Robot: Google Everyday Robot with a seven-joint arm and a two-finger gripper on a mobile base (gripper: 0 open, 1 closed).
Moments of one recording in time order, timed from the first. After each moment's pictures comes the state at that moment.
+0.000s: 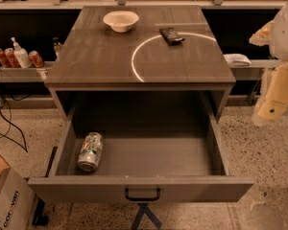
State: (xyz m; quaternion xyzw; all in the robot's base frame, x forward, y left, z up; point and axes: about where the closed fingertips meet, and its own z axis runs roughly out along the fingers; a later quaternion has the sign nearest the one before) arm 0.438 -0.217 0.976 -0.60 0.78 -0.03 0.16
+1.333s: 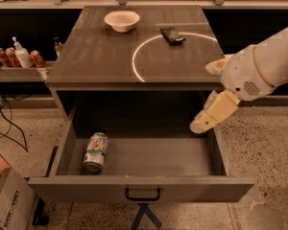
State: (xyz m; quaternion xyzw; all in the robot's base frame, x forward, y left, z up) arm 0.481 -0.143 0.895 -0.54 0.77 0.14 0.31
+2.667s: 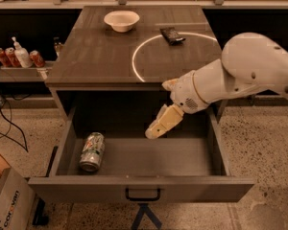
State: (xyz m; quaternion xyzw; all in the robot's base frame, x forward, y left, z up) arm 0.523 -0.046 0.811 -0.54 0.74 0.23 0.32
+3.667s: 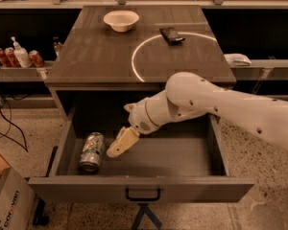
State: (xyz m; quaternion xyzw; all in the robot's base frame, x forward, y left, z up) arm 0.528 0.070 0.718 -0.56 0.71 0.29 0.31
